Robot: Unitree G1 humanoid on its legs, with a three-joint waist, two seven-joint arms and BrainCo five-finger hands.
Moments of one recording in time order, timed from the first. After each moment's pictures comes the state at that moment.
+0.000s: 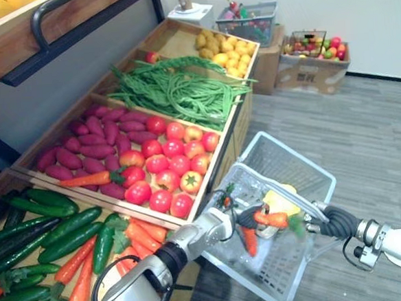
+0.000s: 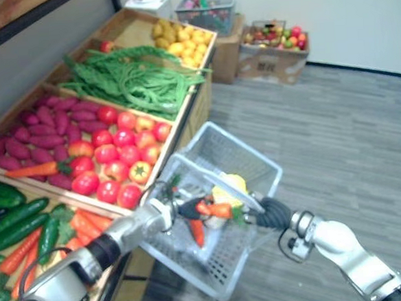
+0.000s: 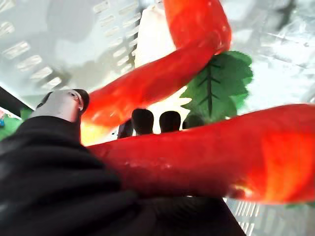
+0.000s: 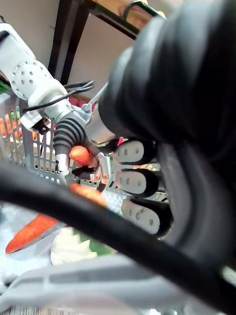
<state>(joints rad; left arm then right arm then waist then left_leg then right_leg) -0.55 0.30 -0.83 0.61 0.77 -0.31 0.07 0.19 -0.93 0.24 -0.19 0.22 -0.22 0.35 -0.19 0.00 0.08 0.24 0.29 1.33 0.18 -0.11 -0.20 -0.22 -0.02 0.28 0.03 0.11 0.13</state>
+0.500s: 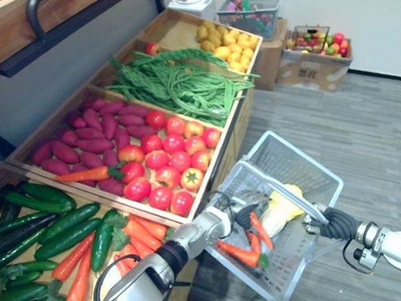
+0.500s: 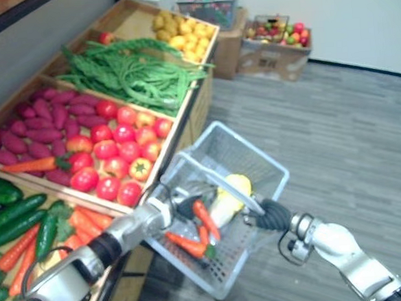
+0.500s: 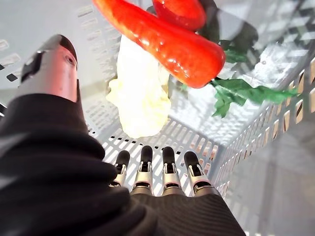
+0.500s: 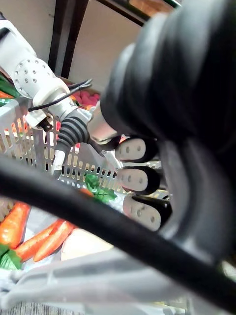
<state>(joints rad) -0.56 0.29 -0.81 0.64 0.77 -0.30 0.07 0.20 -0.90 0.24 -0.18 0.22 -0.21 0.35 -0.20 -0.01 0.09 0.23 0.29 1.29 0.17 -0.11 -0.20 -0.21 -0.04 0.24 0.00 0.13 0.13</state>
